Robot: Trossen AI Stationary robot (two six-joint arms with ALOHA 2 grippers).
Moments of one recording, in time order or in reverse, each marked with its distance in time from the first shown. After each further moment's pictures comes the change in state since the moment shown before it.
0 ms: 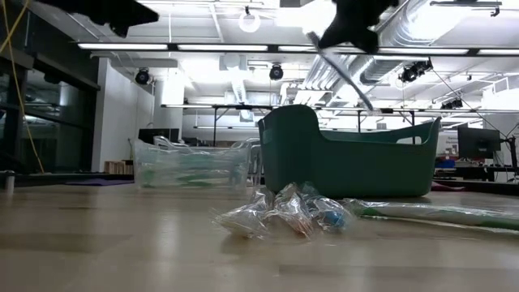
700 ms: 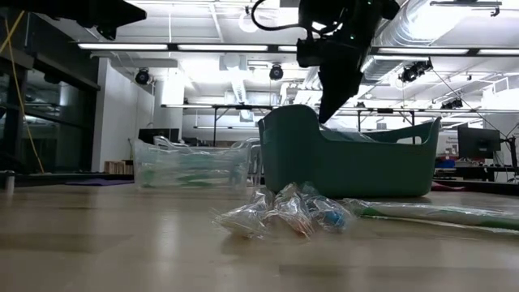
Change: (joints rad) left arm 0.000 -0.151 -0.094 0.031 0.003 -0.010; right arm 0.014 0.367 0.070 -0.183 0.000 -0.170
